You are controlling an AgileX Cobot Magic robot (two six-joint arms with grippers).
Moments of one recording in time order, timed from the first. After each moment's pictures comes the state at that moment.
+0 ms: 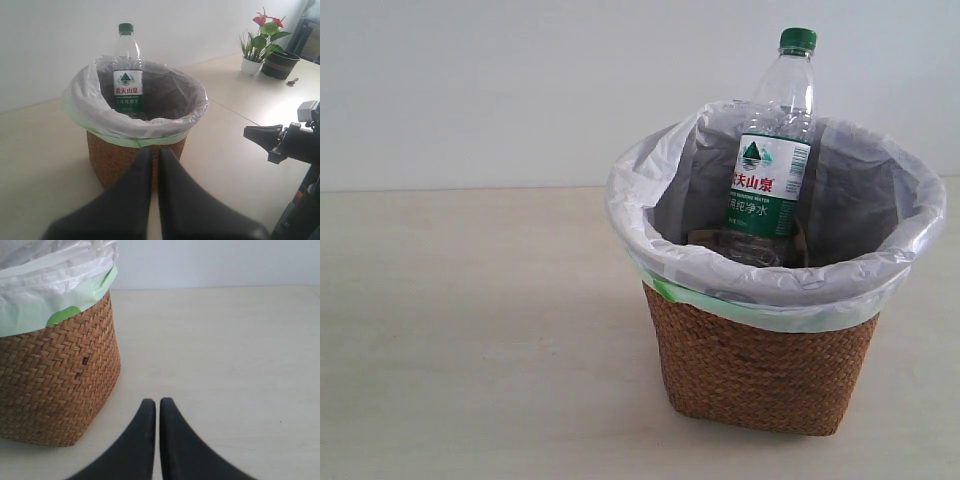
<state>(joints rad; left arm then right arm) -0.39 0.39 -0.71 -0.72 0.76 0.49 0.08 0.00 0.00 0.00 0.35 0.03</state>
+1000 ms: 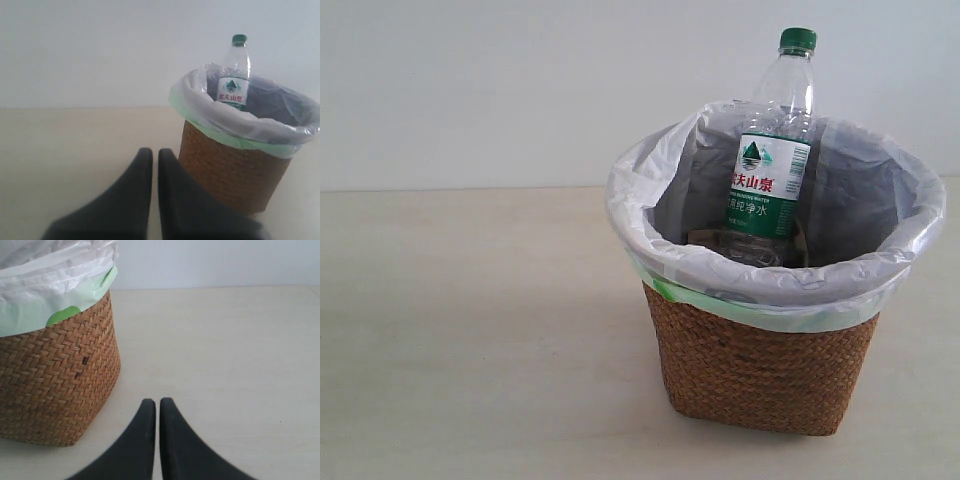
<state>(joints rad) -0.11 0.01 -0.42 -0.58 0.70 0.31 0.08 0.00 0.00 0.00 0.35 0.03</state>
